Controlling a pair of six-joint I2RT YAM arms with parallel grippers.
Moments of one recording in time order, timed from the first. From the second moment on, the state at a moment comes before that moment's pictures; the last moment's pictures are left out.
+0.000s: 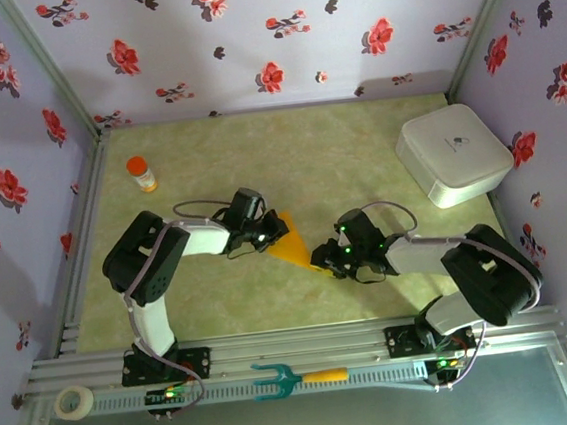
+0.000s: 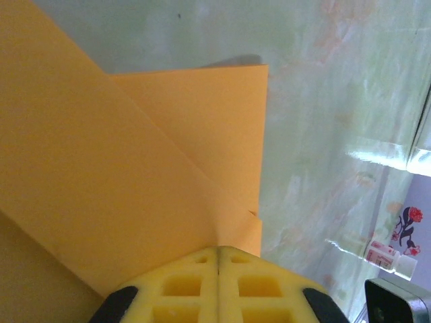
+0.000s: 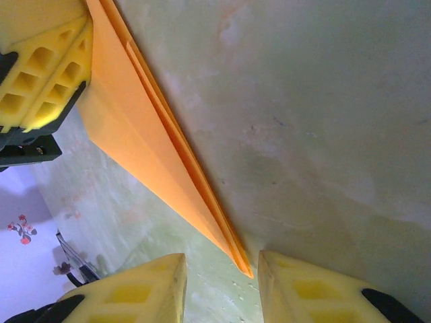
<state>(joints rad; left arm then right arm) -0.66 1.88 0.87 0.19 0.39 -1.10 0.64 1.43 0.44 0.09 -0.50 1.11</state>
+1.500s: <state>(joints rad) -0.64 1.88 0.83 0.27 0.40 -1.17 0.63 1.48 0.48 0.13 -0.53 1.13</state>
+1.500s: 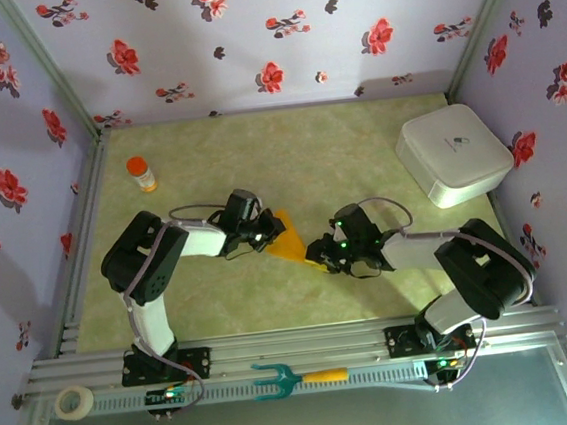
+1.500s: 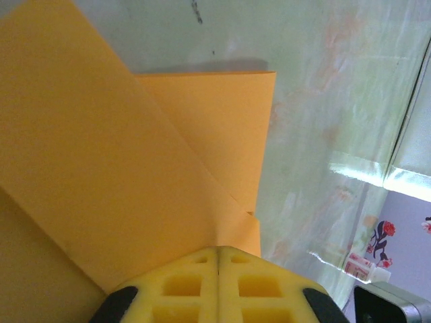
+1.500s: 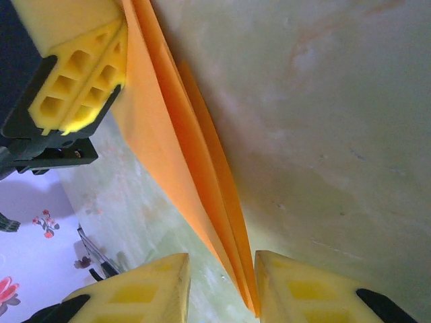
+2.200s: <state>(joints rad) -0.64 1.88 0.82 0.29 0.41 -1.17 0.61 1.54 0.46 0.37 -0.56 1.13</state>
